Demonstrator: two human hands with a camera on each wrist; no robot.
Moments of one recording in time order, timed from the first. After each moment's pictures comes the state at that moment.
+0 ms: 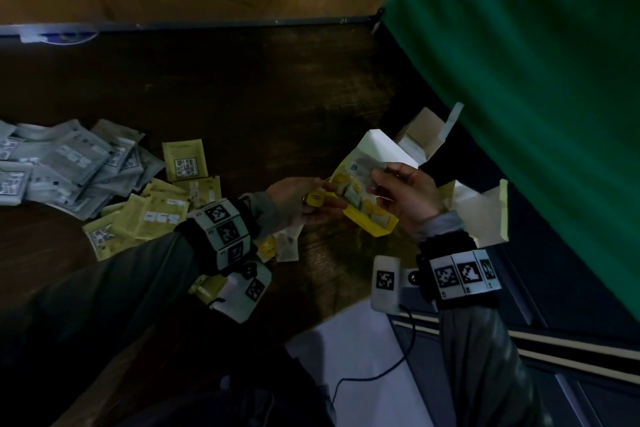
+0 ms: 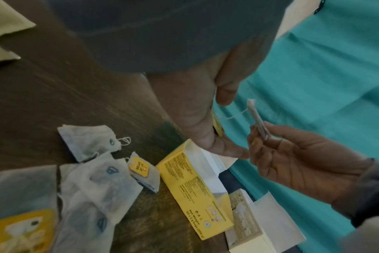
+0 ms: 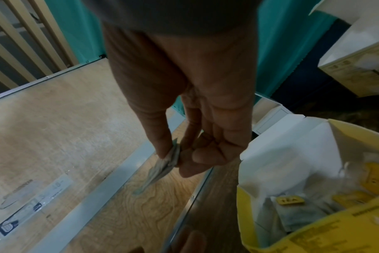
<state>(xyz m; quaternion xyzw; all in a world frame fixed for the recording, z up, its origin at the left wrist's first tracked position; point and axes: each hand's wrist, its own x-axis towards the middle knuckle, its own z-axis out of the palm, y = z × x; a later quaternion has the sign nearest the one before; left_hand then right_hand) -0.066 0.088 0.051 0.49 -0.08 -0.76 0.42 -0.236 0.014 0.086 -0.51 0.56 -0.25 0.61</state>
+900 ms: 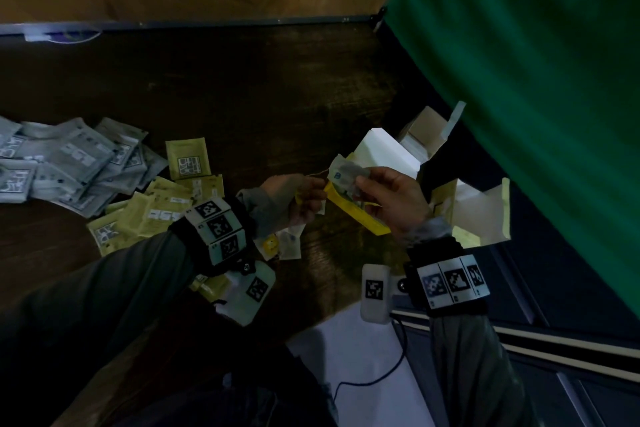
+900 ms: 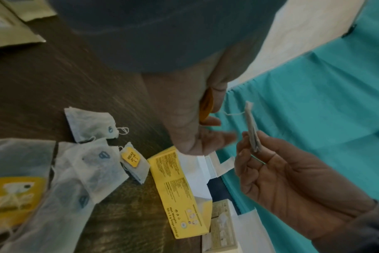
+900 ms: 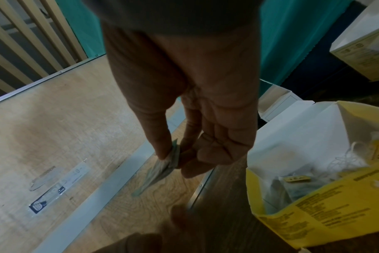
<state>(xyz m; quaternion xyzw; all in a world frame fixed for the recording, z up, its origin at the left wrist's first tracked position) -0.064 0.097 0.063 0.53 0.00 -0.73 0.43 -0.225 0.028 0.072 -0.53 0.56 -0.23 0.59</state>
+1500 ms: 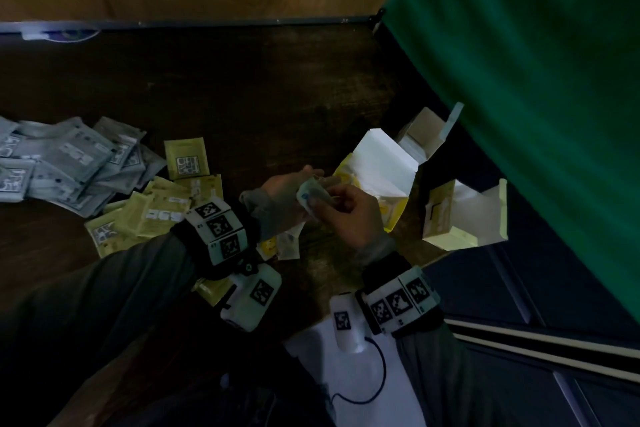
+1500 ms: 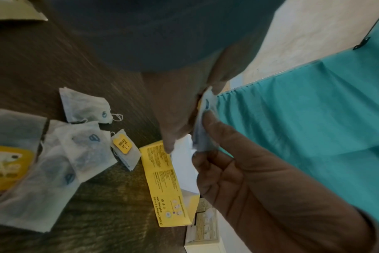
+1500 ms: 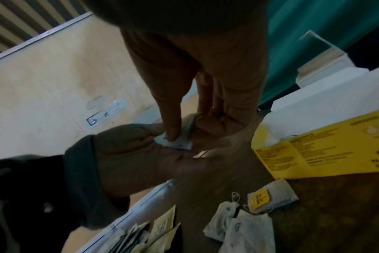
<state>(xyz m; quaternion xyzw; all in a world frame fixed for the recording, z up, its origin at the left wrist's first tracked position) -0.069 0.100 0.065 0.50 -0.02 -0.72 0.48 -0.199 0.069 0.053 -0.64 0.54 -0.17 0.52</state>
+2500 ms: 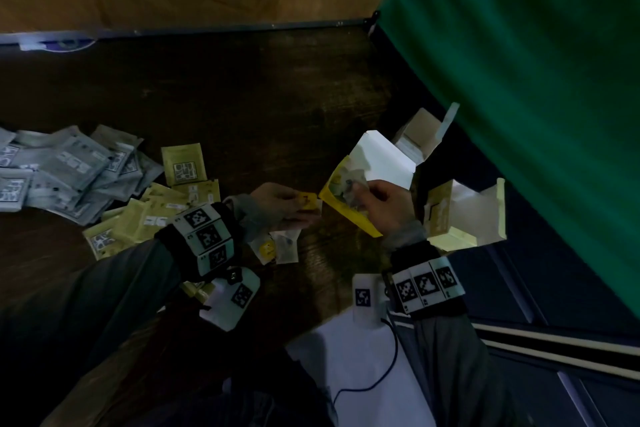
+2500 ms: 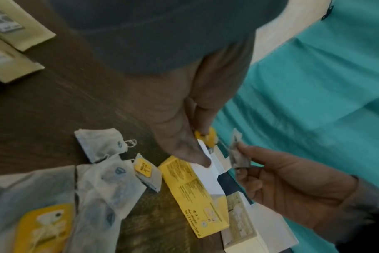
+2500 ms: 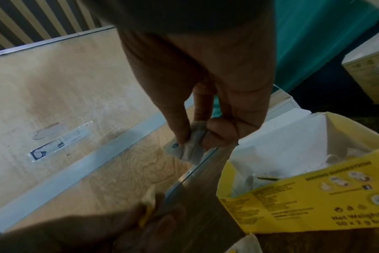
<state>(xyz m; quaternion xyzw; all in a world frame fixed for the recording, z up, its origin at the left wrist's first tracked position) -0.052 0.102 0.033 0.56 -0.14 -0.72 0.38 -0.229 0.028 0.053 -0.63 0.61 -0.19 0.45</state>
